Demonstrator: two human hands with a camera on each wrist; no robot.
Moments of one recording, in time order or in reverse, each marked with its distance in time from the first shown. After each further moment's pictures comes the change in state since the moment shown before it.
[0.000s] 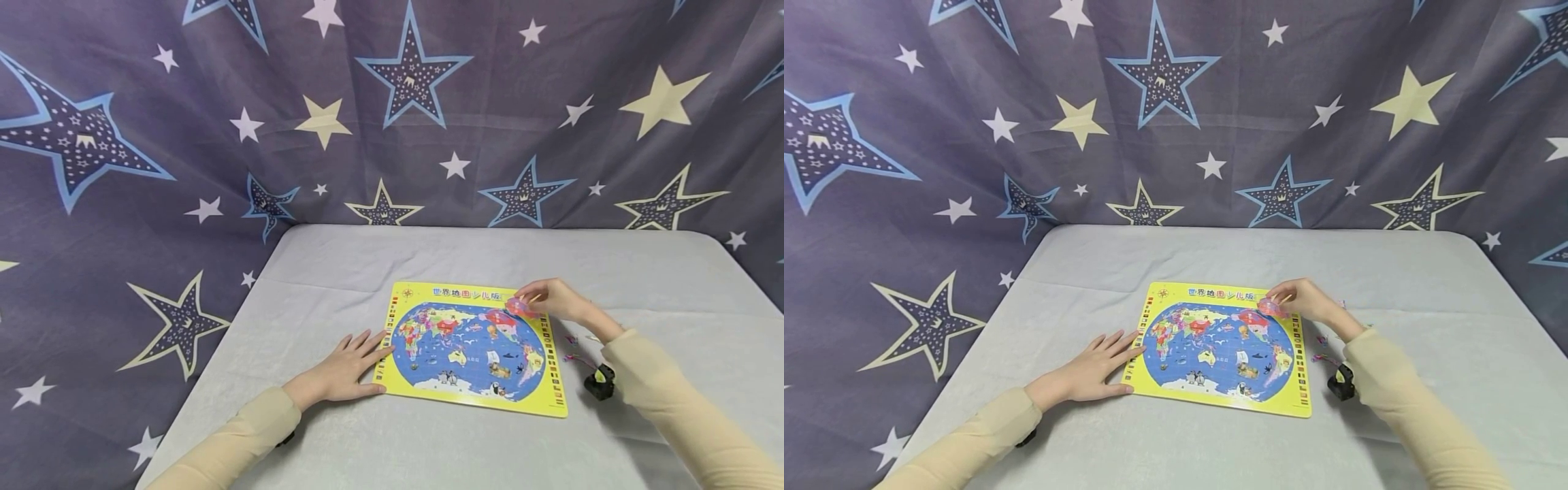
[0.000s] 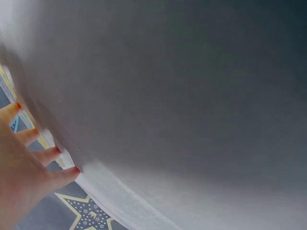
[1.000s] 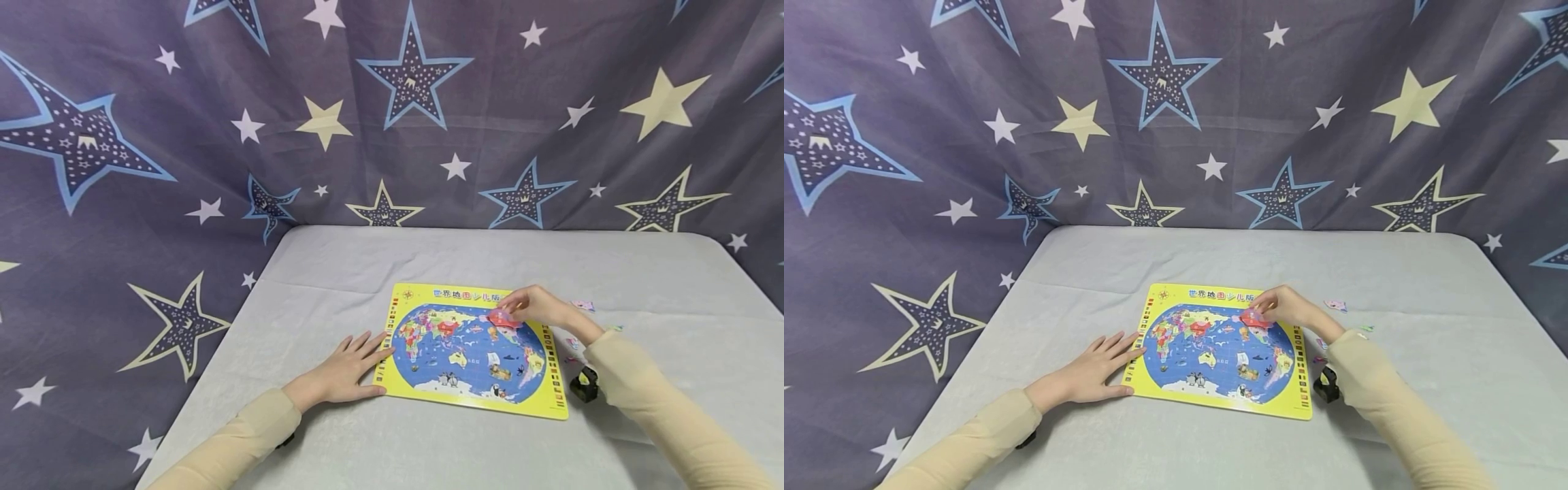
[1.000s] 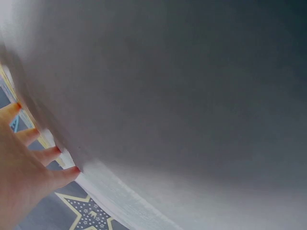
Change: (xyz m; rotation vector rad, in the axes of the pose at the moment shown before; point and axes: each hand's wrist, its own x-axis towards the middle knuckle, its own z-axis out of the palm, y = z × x) left_hand 0.001 -0.002 0.002 0.005 -0.006 -0.013; right_hand 0.015 -0.008 0.022 0.062 -0.111 0.003
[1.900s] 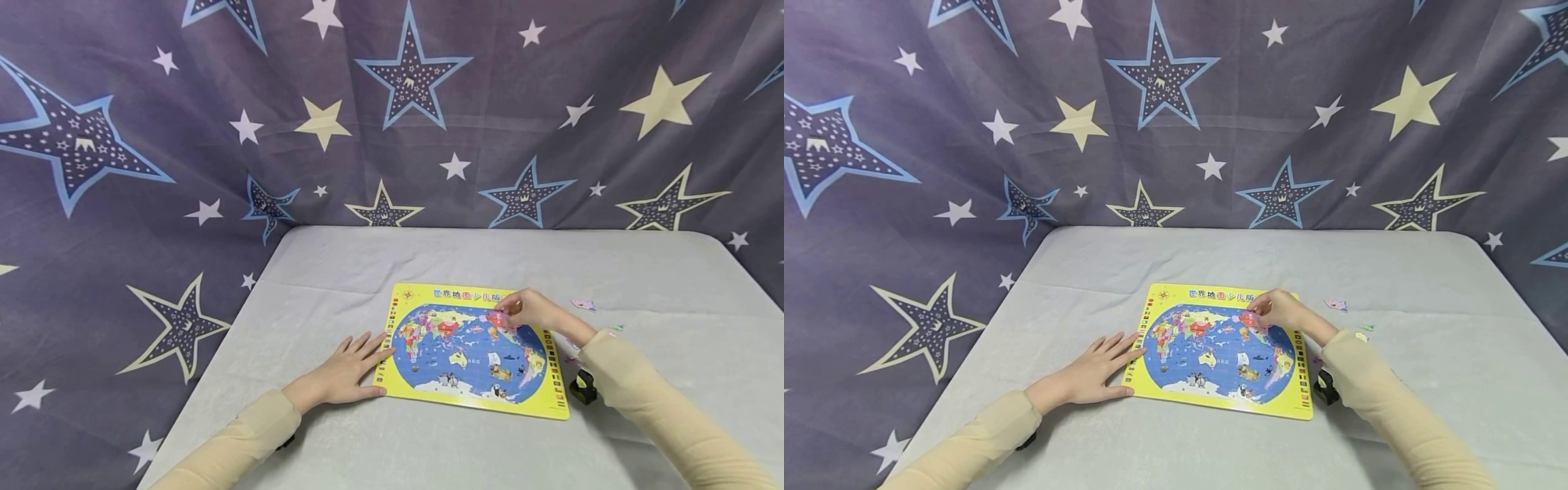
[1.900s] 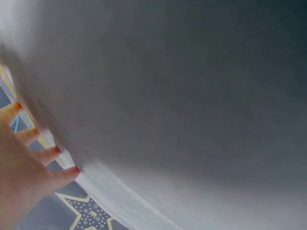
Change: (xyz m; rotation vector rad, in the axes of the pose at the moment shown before) left_hand 0.000 0.001 -0.001 0.000 0.005 0.009; right_hand 0.004 -0.003 0.012 -0.072 0.018 0.009
